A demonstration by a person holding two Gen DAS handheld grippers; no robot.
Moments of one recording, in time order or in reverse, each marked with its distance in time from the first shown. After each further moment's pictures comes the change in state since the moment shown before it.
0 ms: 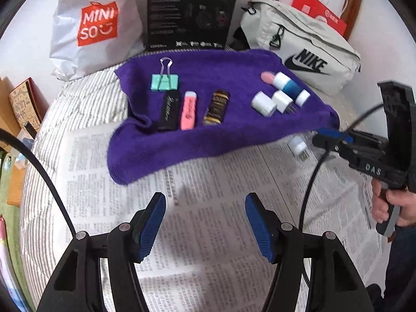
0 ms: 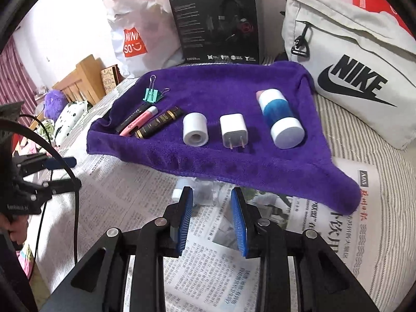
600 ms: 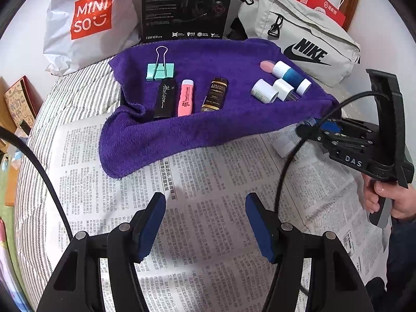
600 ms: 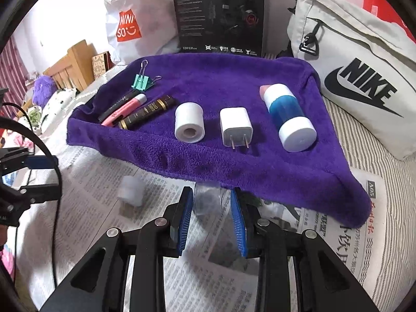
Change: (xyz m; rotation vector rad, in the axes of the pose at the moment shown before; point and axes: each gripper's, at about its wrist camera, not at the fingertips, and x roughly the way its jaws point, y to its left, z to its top) left arm 0.012 0.002 -0.005 0.015 0.033 0.000; right arm 0.032 0.011 0.001 -0.070 0.027 -0.103
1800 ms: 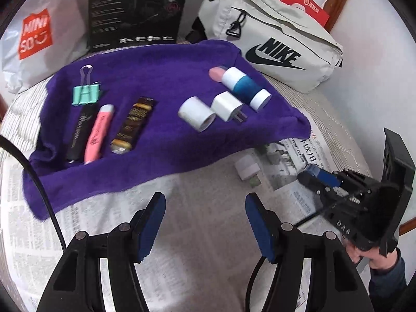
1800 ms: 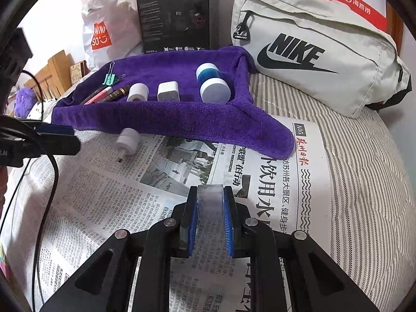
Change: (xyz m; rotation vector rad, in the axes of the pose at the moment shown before) left arm 0.032 -0.072 0.047 0.003 0.011 -0.138; right arm -0.046 -0.051 -0.062 0.093 -0.040 -0.112
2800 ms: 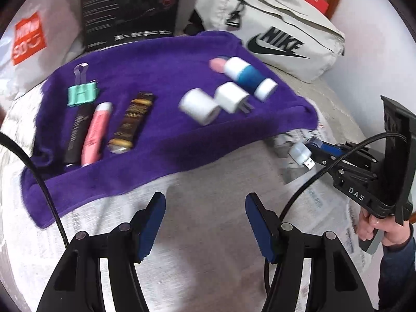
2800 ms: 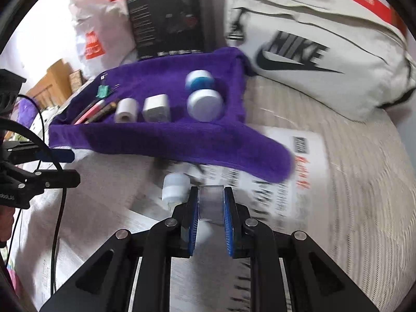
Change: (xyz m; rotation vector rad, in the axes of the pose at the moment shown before) left arm 0.008 0.010 -0.007 0.031 0.029 0.036; right arm 0.018 -0.009 0.026 0.020 0.018 0.053
